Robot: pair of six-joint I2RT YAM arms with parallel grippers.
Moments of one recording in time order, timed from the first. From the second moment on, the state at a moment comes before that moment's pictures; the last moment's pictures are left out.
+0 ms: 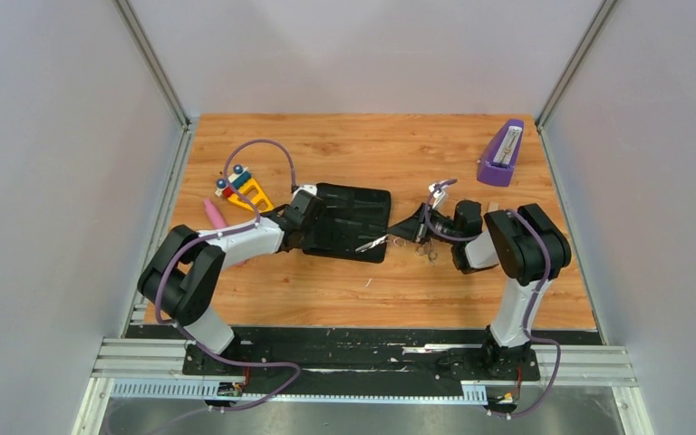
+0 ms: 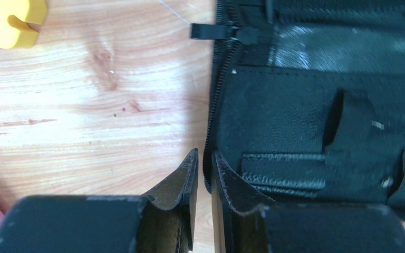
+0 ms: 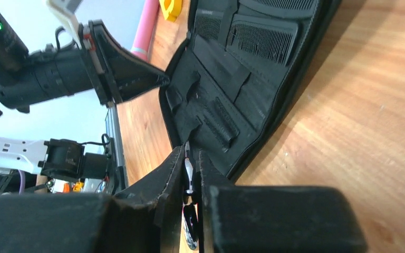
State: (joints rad) left arm -0.59 1.61 0.85 -0.26 -0.32 -0.41; right arm 0.21 1.90 0.53 1.15 -0.87 0.80
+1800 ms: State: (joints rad) left arm -0.55 1.59 0.83 -0.22 -0.29 -0.45; right arm 0.46 1.53 0.71 -0.13 -0.28 0.48
